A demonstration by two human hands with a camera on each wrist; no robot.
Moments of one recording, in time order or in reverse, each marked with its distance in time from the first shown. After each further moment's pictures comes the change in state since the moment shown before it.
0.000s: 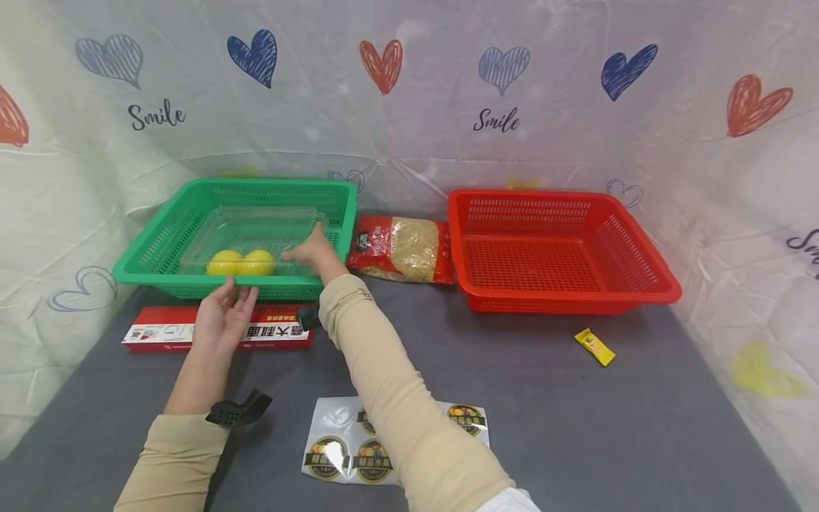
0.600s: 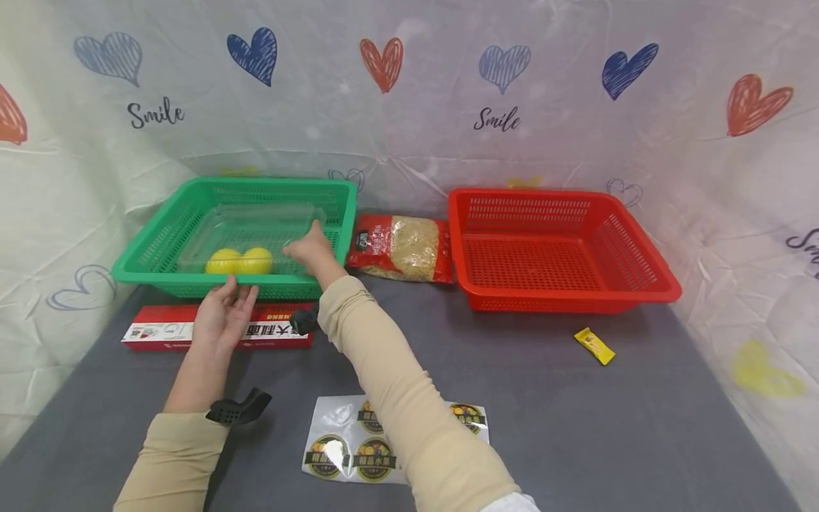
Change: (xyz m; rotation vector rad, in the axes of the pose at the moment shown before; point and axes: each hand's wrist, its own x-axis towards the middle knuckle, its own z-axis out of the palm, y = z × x) left_hand 0.012 -0.001 -0.010 -0.007 -0.059 0.023; right_hand -0.005 -0.003 0.008 0.112 0.106 -0.007
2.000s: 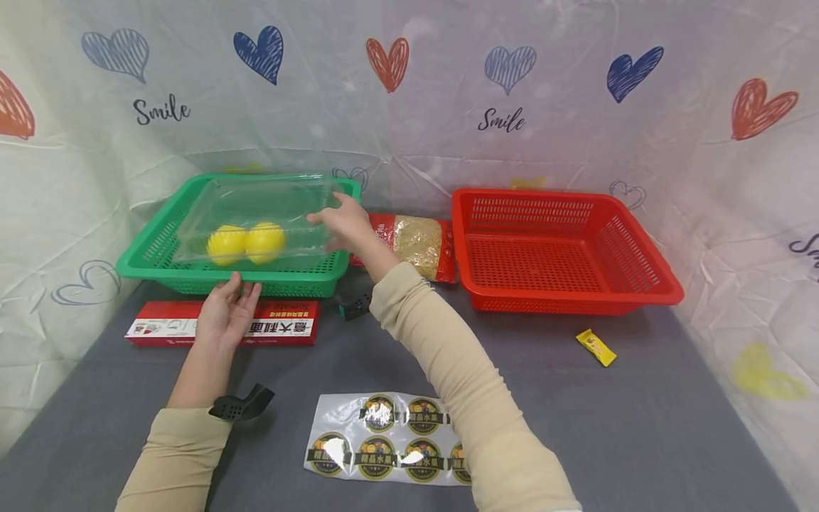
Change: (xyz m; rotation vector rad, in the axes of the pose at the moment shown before) left_hand -0.008 0.003 0.009 0.061 0.026 -0.029; right_hand -0.027 -0.034 -0.071 0.145 -0.097 -0.012
